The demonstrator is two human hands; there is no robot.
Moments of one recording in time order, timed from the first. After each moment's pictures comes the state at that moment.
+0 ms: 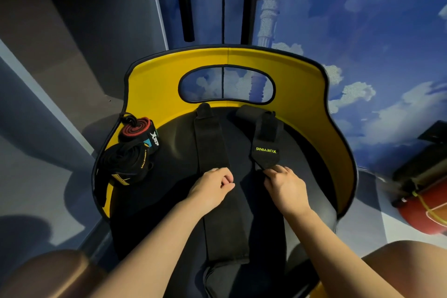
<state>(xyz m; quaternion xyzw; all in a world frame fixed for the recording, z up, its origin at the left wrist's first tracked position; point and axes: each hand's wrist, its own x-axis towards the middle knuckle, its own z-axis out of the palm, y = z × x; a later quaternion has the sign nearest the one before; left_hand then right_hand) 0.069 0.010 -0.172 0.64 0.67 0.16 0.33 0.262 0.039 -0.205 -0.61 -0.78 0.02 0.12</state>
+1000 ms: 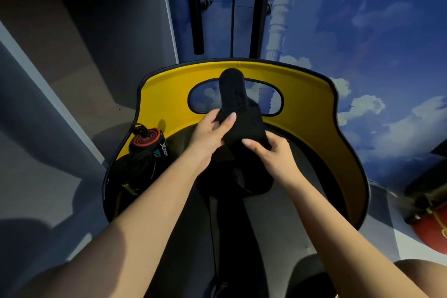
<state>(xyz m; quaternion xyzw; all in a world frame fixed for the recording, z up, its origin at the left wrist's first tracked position) 0.055 0.068 -0.073 0.42 0.51 0.55 0.52 0.206 0.070 -0.104 -0.41 -0.66 0.44 0.46</state>
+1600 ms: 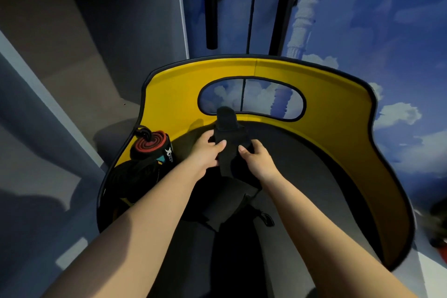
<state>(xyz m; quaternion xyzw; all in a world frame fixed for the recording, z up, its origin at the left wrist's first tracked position) 0.013 0.119 -0.136 0.31 0.65 0.45 0.53 0.140 0.140 -0.165 -0.57 -0.57 0.51 0.31</state>
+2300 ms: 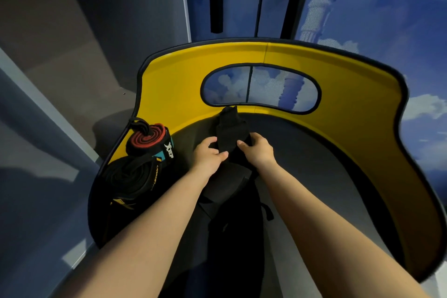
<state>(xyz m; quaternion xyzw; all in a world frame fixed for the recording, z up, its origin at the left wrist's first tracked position) 0.005 0.127 -0.183 0.36 0.74 0.38 0.43 0.120 0.176 -0.190 -0.63 -0.59 0.43 0.25</state>
